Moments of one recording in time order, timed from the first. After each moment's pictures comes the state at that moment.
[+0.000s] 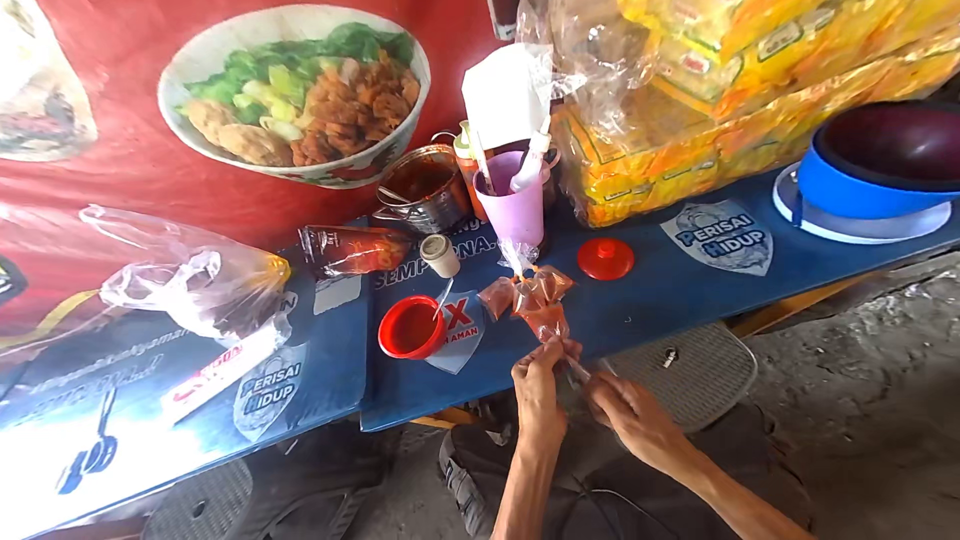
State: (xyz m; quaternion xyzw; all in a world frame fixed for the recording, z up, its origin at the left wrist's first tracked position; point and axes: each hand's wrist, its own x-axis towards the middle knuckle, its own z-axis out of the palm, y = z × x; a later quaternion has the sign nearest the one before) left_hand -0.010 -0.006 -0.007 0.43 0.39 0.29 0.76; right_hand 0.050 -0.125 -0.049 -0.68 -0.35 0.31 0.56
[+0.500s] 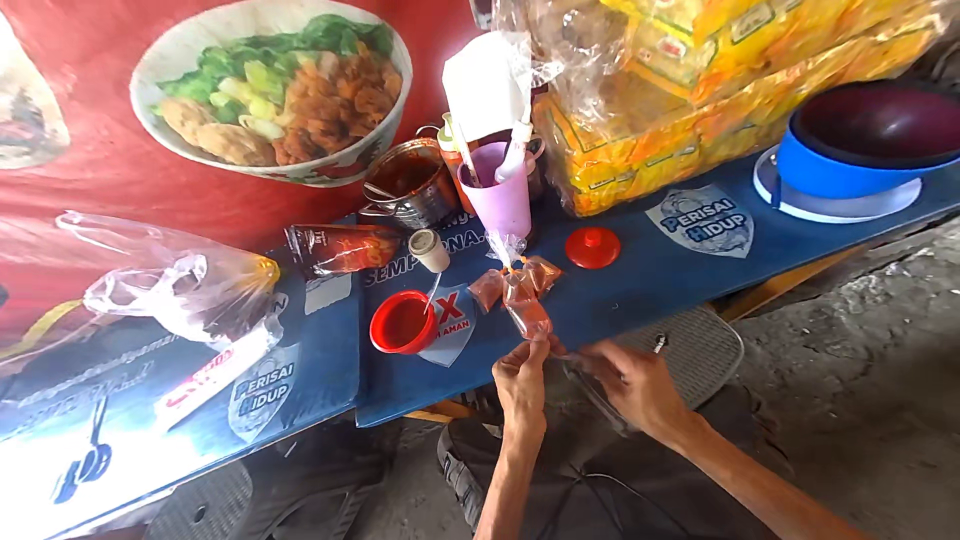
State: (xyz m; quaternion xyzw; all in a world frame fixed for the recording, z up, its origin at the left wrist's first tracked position) left_hand -0.027 -0.008 -0.005 0.55 0.39 0.30 0.68; right_hand 0.071 -0.129 -0.076 -0.73 -0.47 -0.04 0.50
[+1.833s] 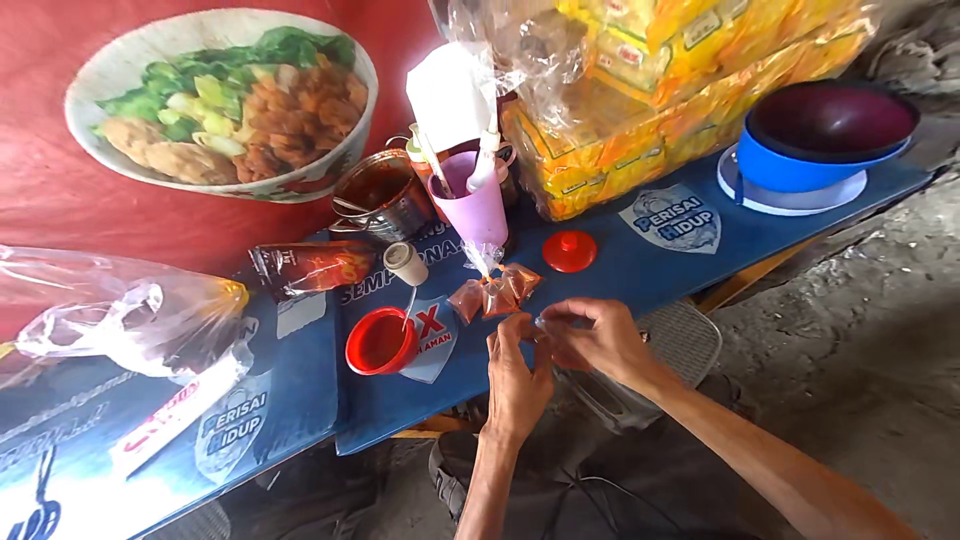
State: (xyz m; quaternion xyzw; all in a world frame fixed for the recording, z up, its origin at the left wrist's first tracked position) left_hand -0.016 0.016 -0.027 0.87 0.12 0.36 0.32; right_hand 0.108 -0.091 -0.022 -0.71 -0.40 0.11 0.57
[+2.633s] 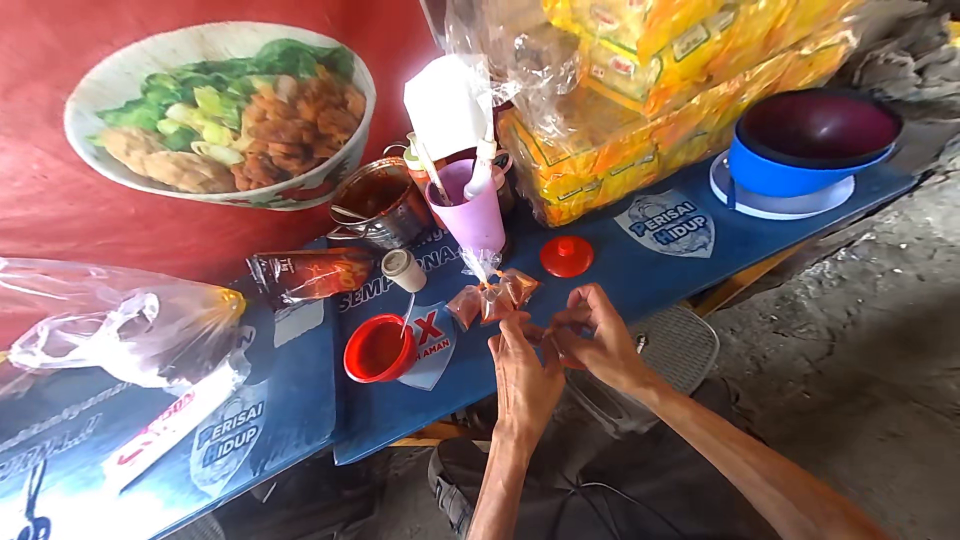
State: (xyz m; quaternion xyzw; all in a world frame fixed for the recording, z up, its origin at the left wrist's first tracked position) left_hand 0.000 0.004 -0.020 0.88 0.18 0.35 0.26; right_hand 0.106 -0.092 -0.037 -0.63 -0.39 0.13 0.66
